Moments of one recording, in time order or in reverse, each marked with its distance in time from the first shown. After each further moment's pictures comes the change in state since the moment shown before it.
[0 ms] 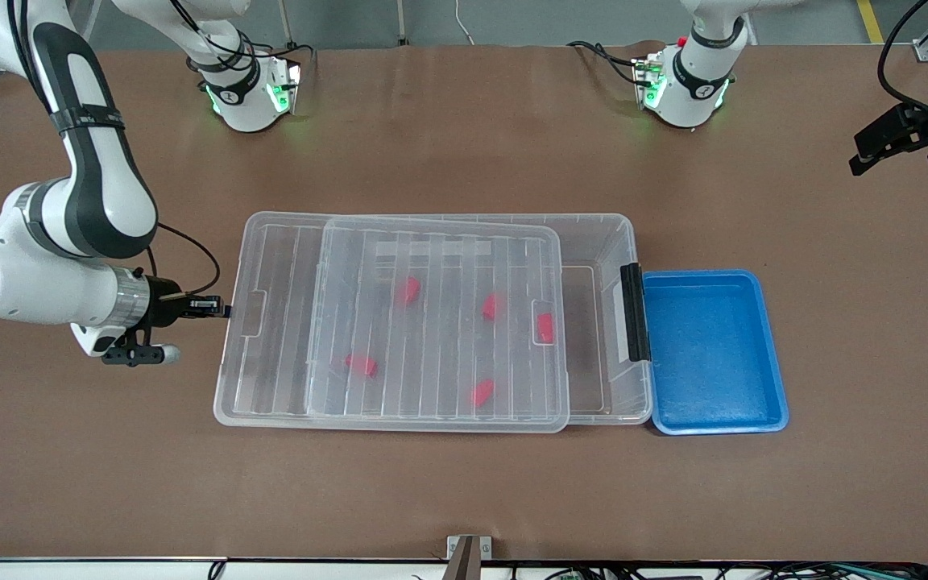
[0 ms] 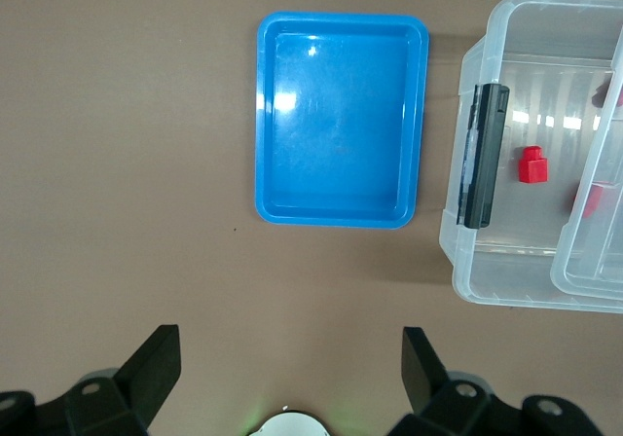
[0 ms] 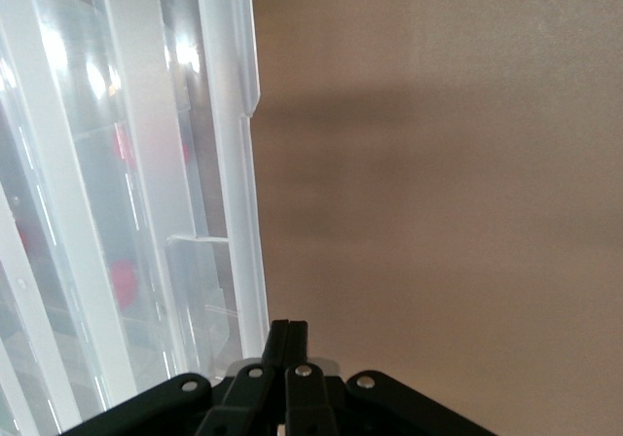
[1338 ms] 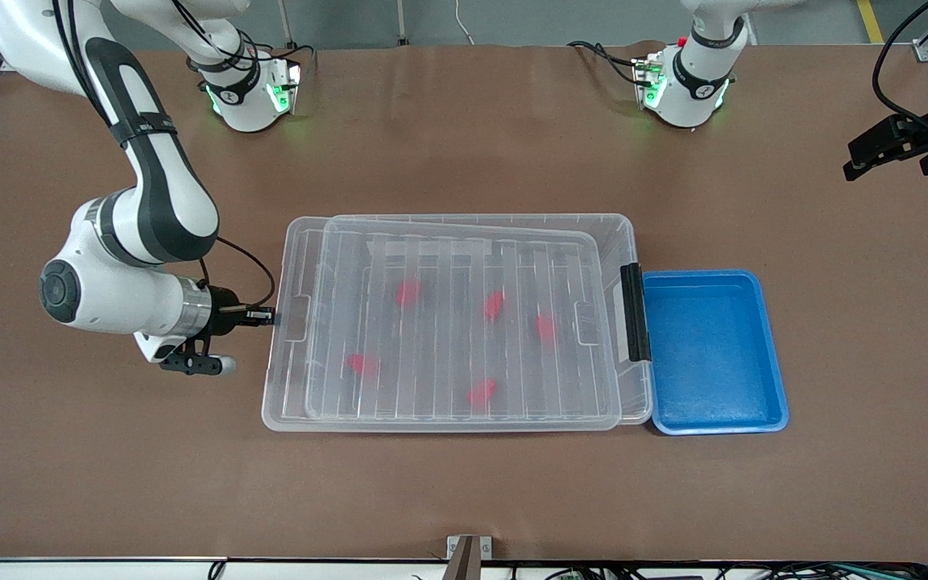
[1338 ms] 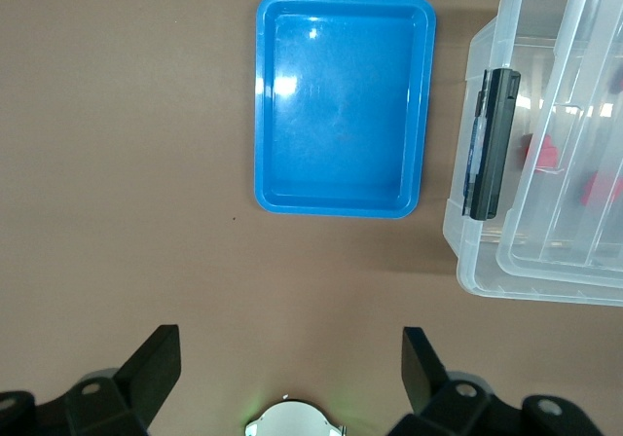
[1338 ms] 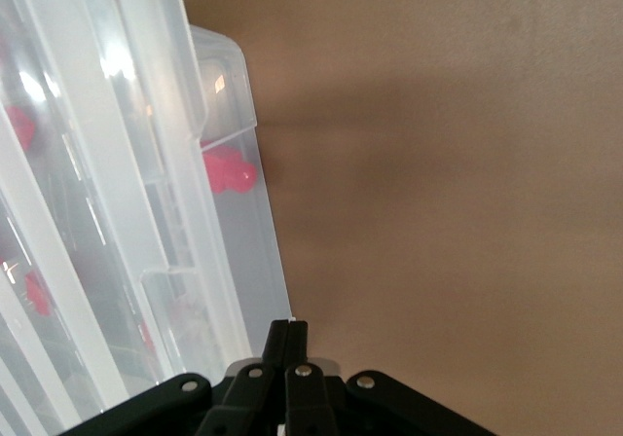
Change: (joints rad) left arm 0.001 0.018 0.000 -0.006 0.000 -0.013 -0.001; right arm 0.047 0.074 0.067 0.064 0.003 0.061 0.174
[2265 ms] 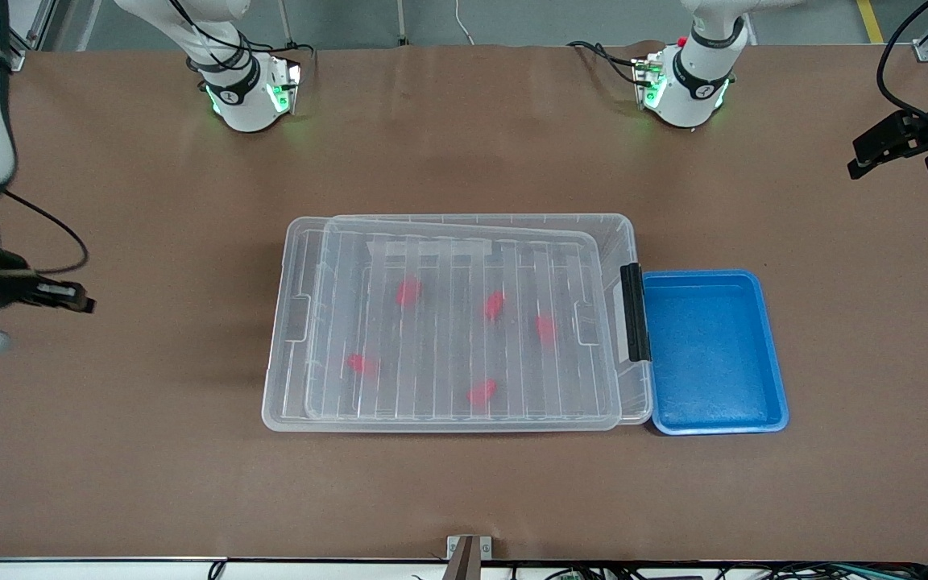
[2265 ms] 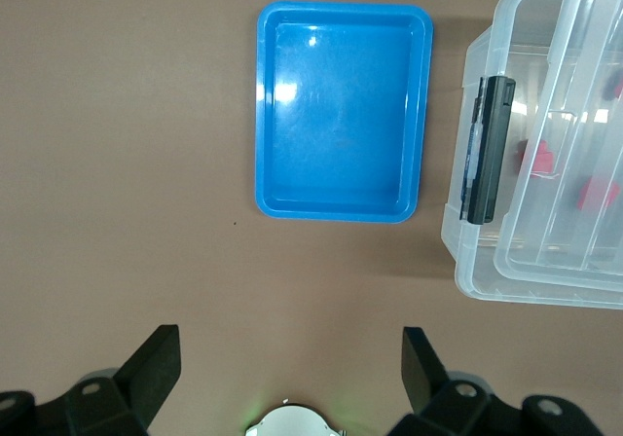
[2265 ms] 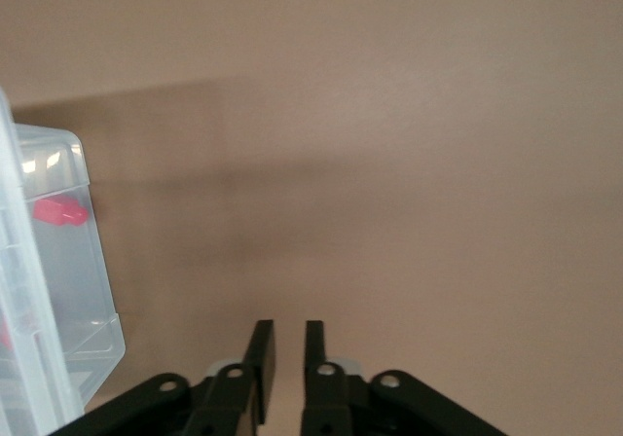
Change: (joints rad) left arm 0.001 -0.001 0.000 0.015 0.000 0.000 0.002; right arm -0.123 -0.237 -0.159 0.190 -0.275 -0.307 -0.135
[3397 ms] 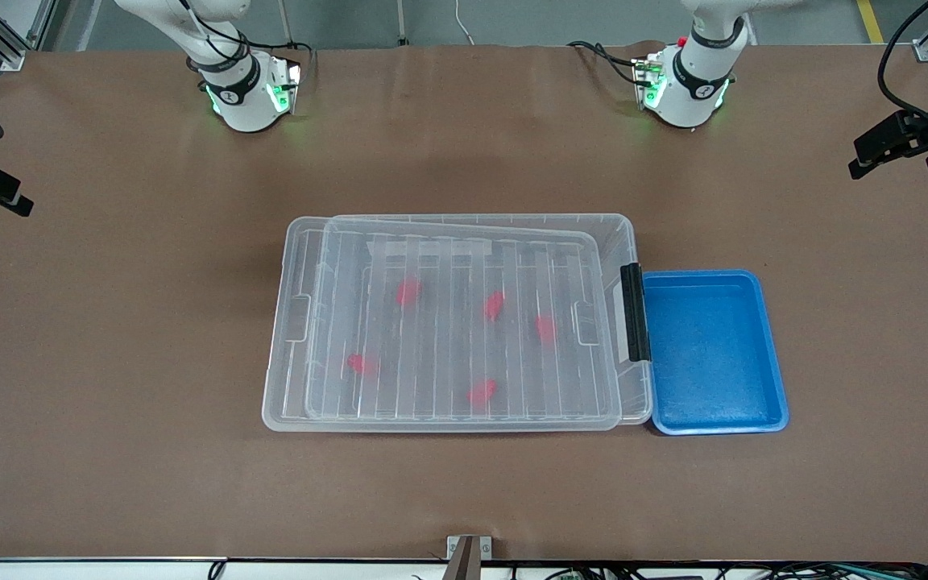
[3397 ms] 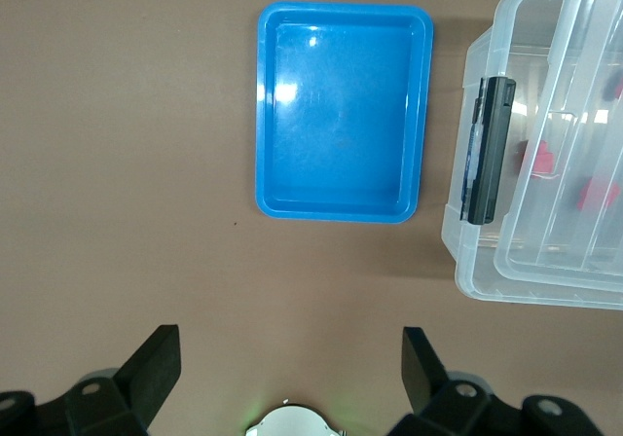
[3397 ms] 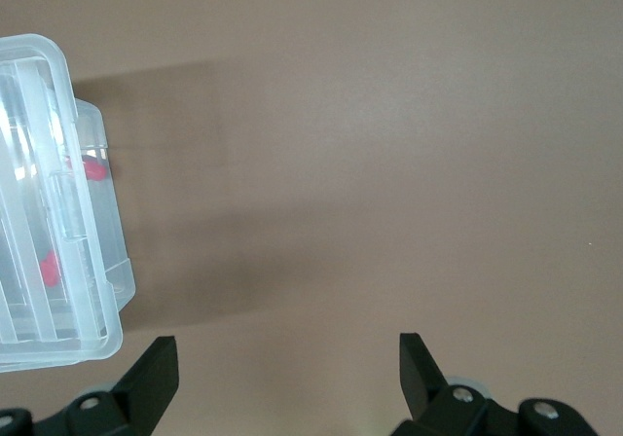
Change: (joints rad) left arm 0.001 0.000 0.000 0.001 0.000 0.000 0.000; right arm 0.000 -0.192 -0.017 0.007 -0.021 -0.188 0.010
